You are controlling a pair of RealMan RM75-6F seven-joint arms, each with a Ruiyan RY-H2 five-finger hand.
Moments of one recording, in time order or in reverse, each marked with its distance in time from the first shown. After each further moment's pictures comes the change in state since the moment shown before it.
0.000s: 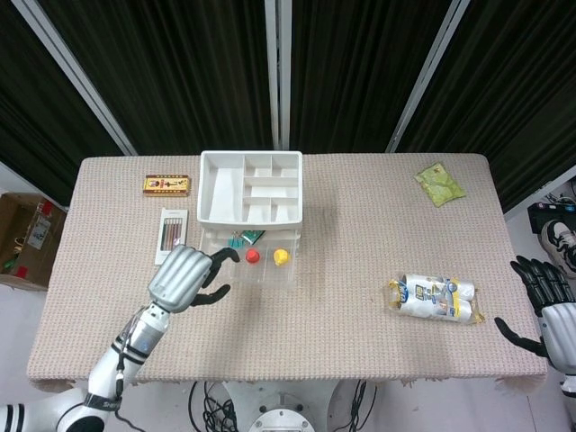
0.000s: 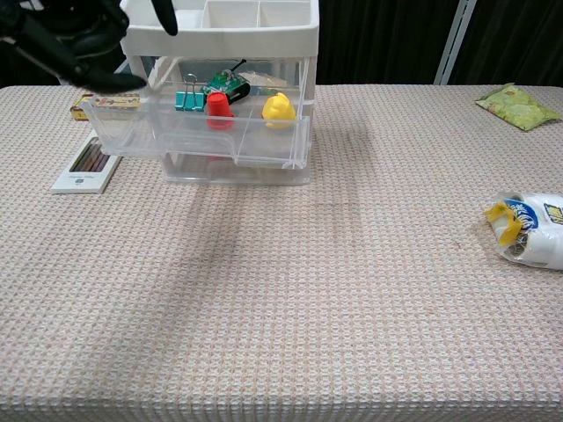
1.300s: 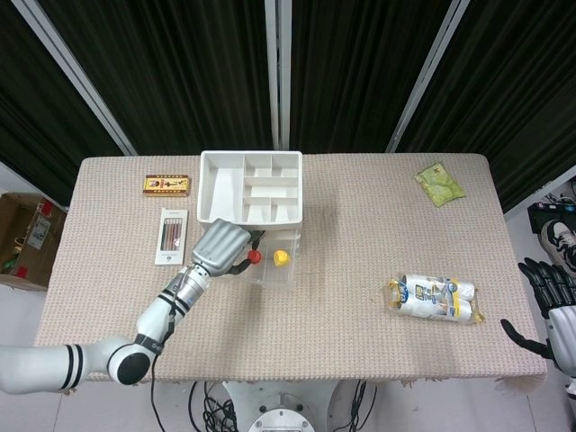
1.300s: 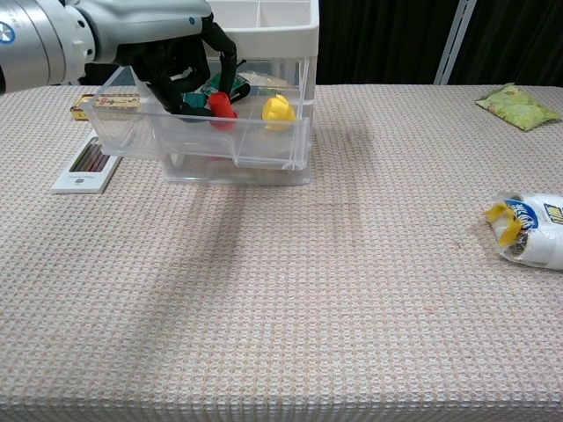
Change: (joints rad) left arm -0.309 -0.137 -0.001 0.285 -0.333 -0.165 0.125; right arm -0.016 -0.002 0.001 0.011 0.021 -0.004 0.008
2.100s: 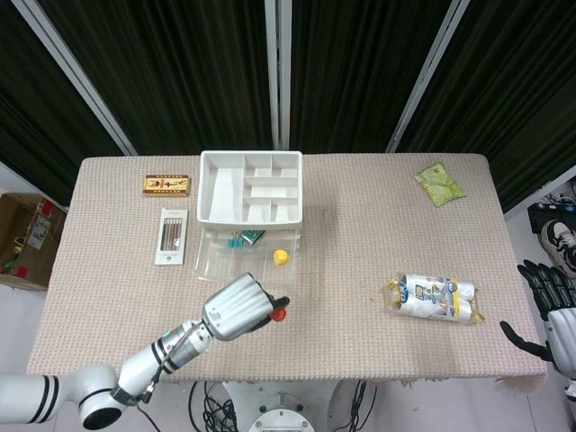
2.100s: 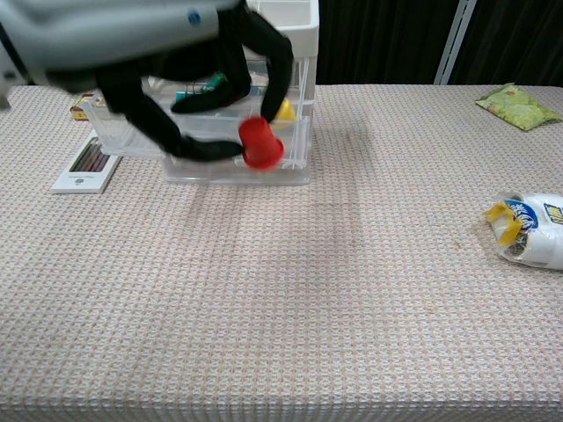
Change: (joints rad) left arm 0.090 0.040 0.185 -0.162 0.624 0.105 -0.058; right arm -0.008 -0.009 -0.005 0.009 -0.008 0.008 0.007
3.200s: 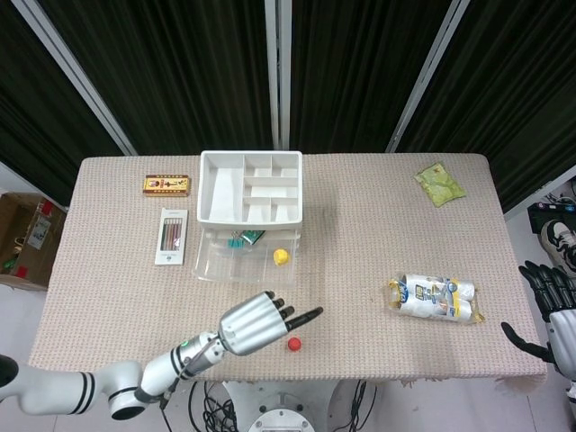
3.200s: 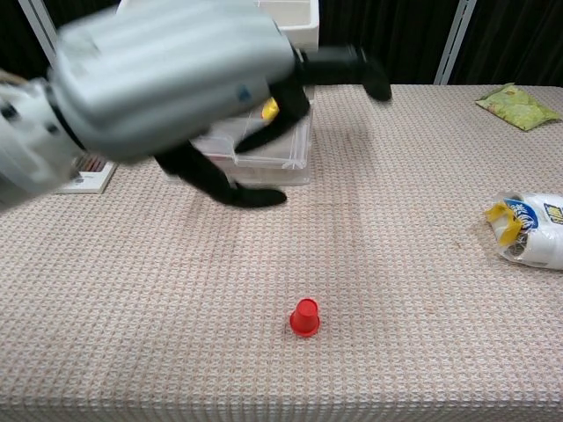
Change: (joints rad) left arm 0.040 -0.187 -0.003 0.242 0.236 0.212 0.008; right arm -0.006 0.006 0.001 -0.005 -0.004 0.007 -0.001
